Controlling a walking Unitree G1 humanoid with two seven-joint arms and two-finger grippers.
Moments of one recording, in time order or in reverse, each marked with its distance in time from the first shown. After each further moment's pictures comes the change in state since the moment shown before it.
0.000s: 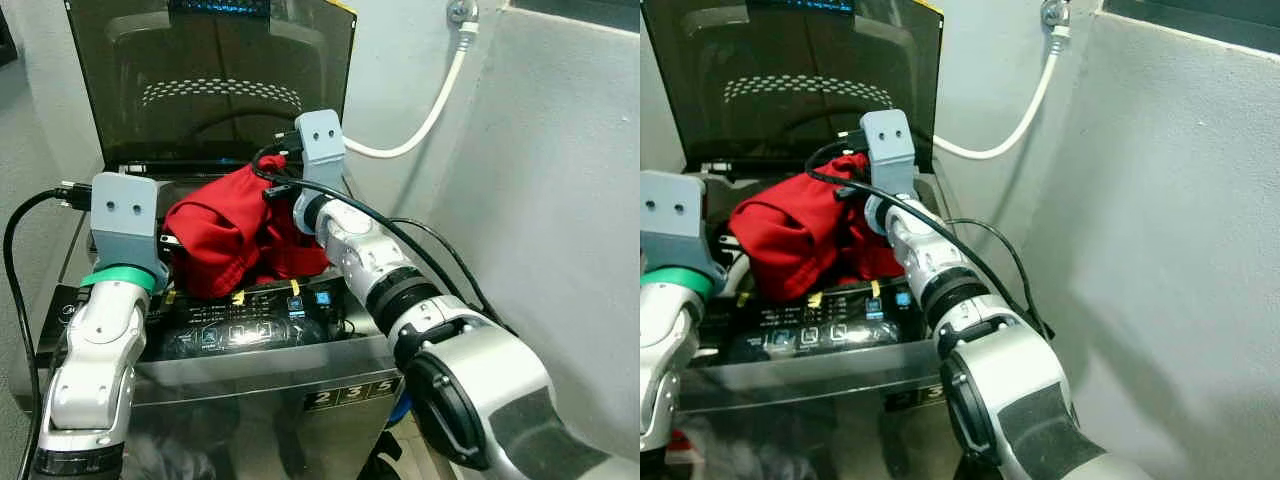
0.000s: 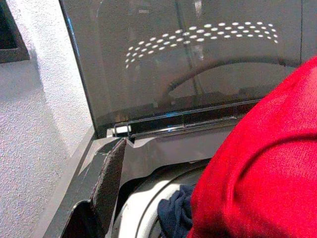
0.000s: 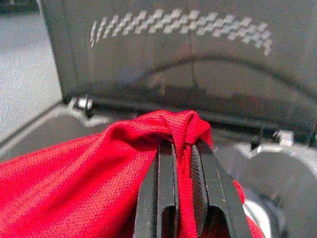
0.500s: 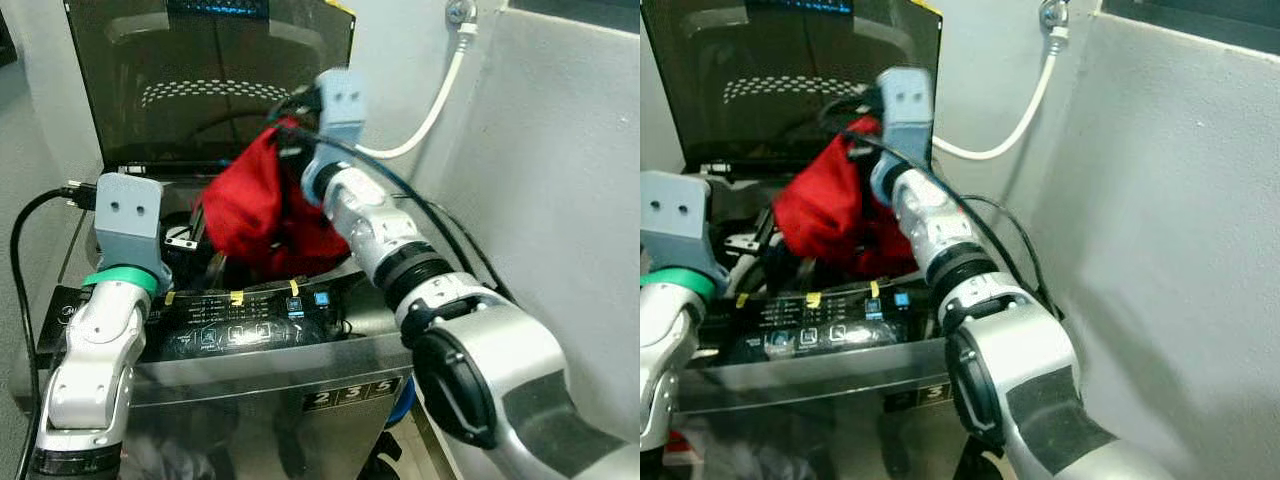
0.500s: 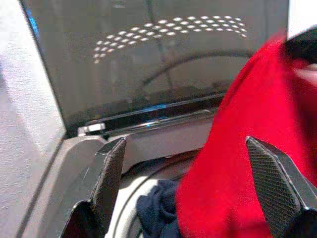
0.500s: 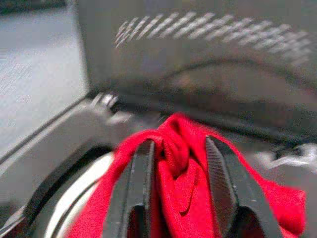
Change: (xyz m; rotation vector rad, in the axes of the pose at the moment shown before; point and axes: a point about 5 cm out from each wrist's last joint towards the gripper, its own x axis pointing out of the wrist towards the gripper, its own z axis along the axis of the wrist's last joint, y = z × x) left arm 0.000 -0.009 -0.002 -0.029 0.030 -0.119; right arm 0.003 0.014 0.002 -0.052 0.116 0.171
